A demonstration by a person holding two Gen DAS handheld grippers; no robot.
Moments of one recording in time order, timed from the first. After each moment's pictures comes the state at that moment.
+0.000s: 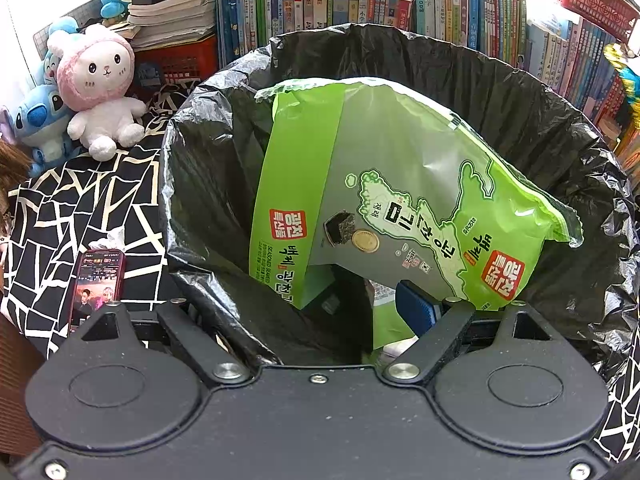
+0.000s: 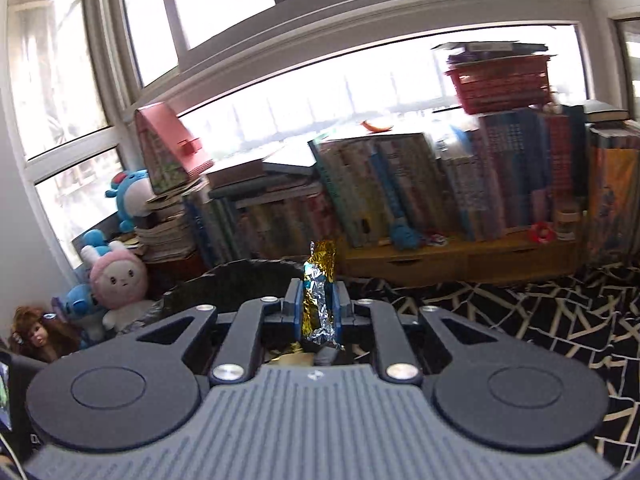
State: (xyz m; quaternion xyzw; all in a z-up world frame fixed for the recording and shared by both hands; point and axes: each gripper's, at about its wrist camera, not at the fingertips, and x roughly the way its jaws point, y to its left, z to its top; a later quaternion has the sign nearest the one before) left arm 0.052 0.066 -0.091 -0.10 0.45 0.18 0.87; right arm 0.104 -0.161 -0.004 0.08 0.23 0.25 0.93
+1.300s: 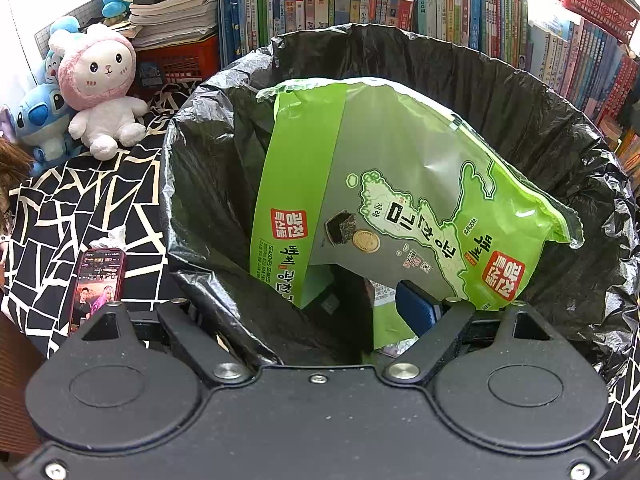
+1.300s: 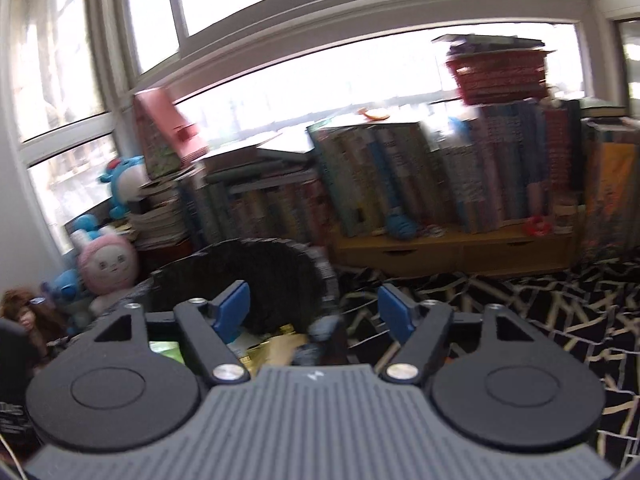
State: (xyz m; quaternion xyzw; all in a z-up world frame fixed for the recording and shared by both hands) left arm 0.052 0.067 -0.091 -0.10 0.45 0.18 0.87; right arm 0.094 -0.168 -0.027 0.07 0.22 0.22 0.95
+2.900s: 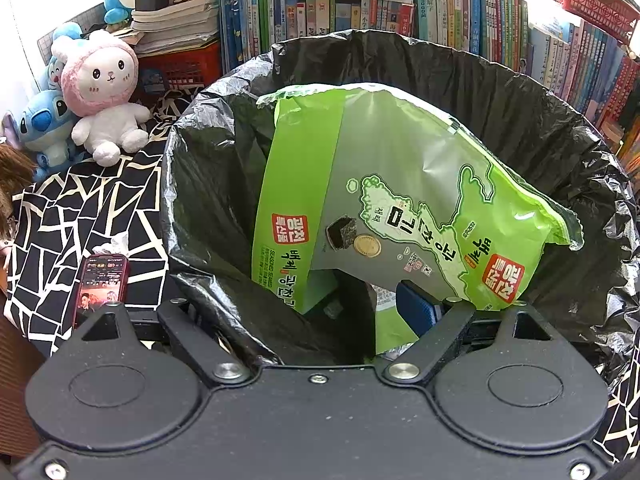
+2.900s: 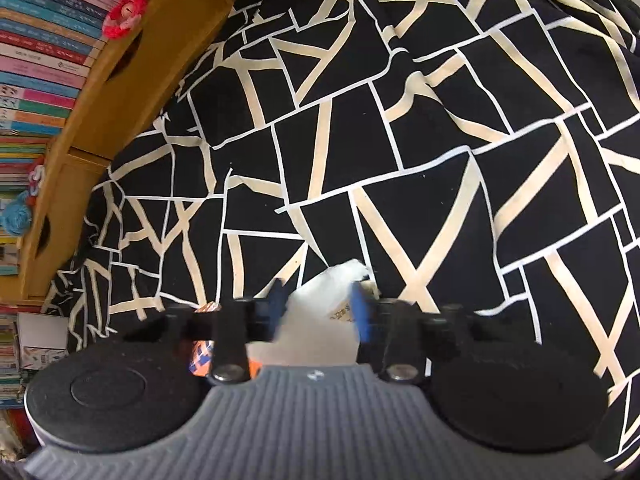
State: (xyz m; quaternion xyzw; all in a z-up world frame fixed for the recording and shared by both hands) left arm 0.052 0.063 -0.089 -0.10 0.44 0.19 0.87; right arm 0.270 -0.327 -0.231 0.37 0.54 -0.15 0.74
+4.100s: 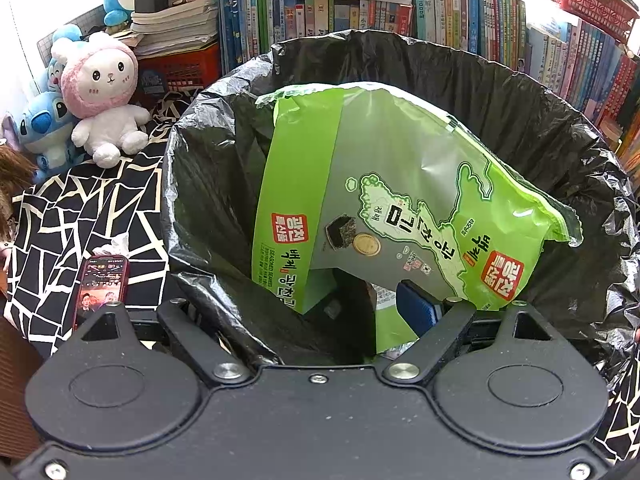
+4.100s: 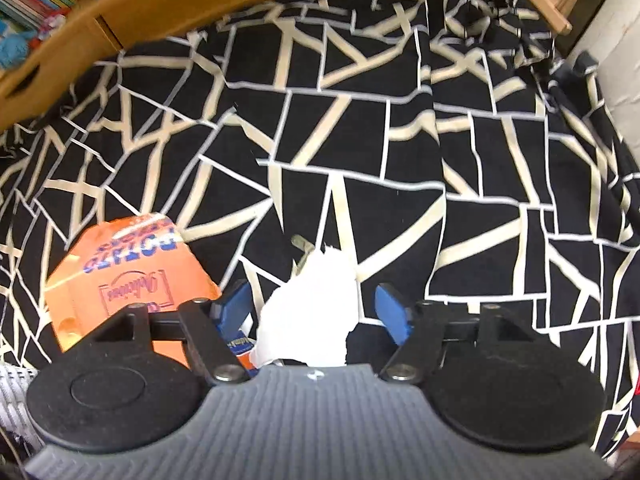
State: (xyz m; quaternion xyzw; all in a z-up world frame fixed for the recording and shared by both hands) left arm 0.051 0.062 -0.089 -0.09 0.44 0.19 0.87; right arm 0.270 -0.304 -0.221 0.12 0.60 -0.12 0.78
